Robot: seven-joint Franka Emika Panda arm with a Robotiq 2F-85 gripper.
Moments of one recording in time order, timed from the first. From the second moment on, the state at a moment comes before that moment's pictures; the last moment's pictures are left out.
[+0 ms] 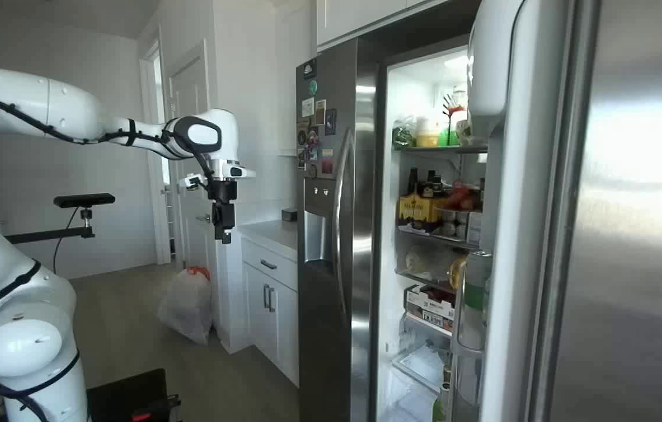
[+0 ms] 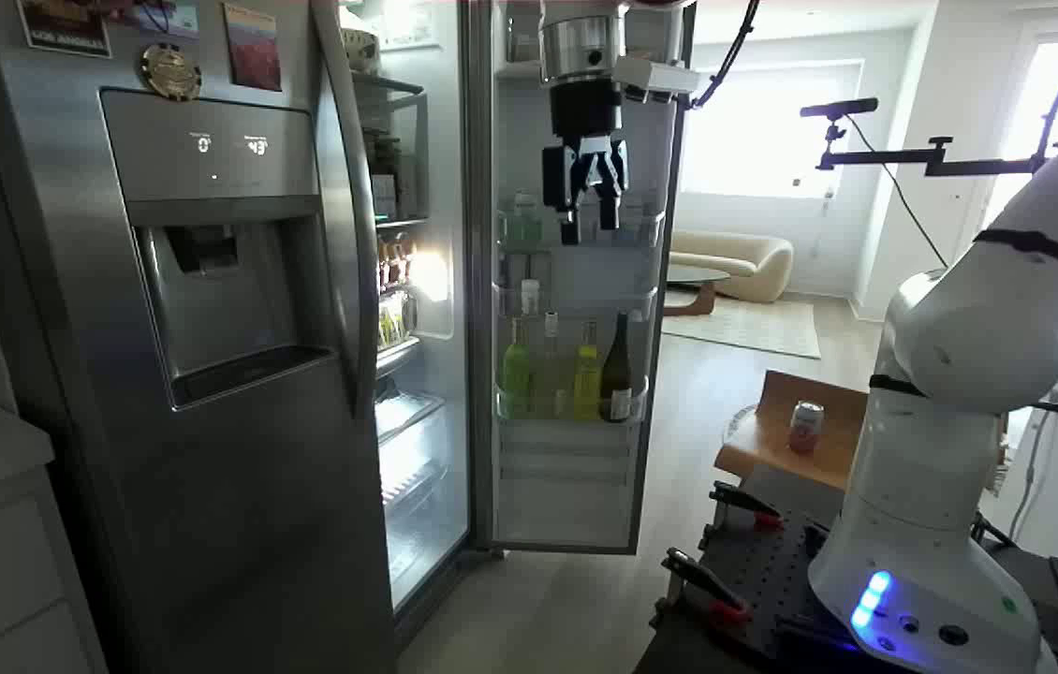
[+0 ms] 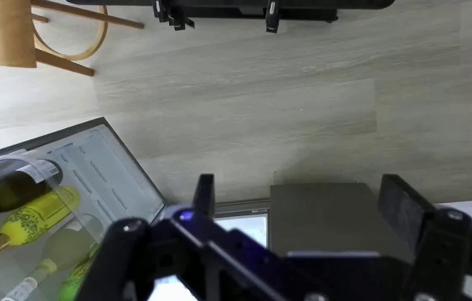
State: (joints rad) arm 0.07 -0.50 0.22 -2.21 0.01 1.64 0.24
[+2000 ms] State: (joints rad) arm 0.06 -0.04 0.13 -1.91 -0.19 1.86 0.29
